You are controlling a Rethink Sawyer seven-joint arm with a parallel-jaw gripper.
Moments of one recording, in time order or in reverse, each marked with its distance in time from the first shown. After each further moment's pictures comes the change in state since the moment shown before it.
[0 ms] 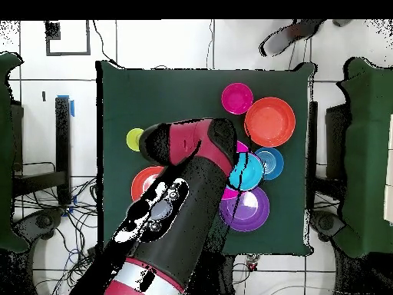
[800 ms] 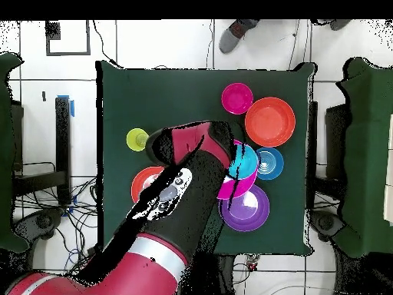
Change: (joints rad) arm -0.016 0.081 0.034 0.001 0.000 -0.171 0.000
